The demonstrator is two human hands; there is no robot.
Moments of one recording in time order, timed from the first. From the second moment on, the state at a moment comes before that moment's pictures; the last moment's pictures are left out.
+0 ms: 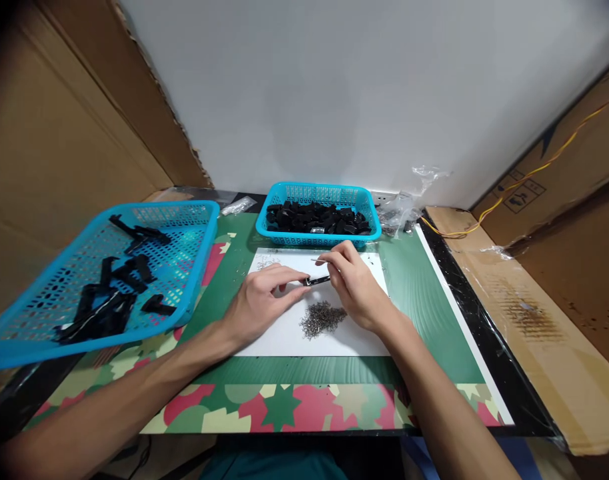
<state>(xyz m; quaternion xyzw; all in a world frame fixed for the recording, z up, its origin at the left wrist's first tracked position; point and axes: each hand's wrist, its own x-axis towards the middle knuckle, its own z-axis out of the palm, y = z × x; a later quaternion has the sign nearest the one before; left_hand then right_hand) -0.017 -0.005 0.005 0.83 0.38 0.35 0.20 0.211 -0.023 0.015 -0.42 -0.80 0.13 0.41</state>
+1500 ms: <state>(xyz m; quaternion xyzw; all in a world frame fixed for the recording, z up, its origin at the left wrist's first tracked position) -0.017 -0.008 0.000 0.87 0.37 0.29 0.16 0.174 -0.028 -0.002 -0.46 -0.66 0.20 0.56</state>
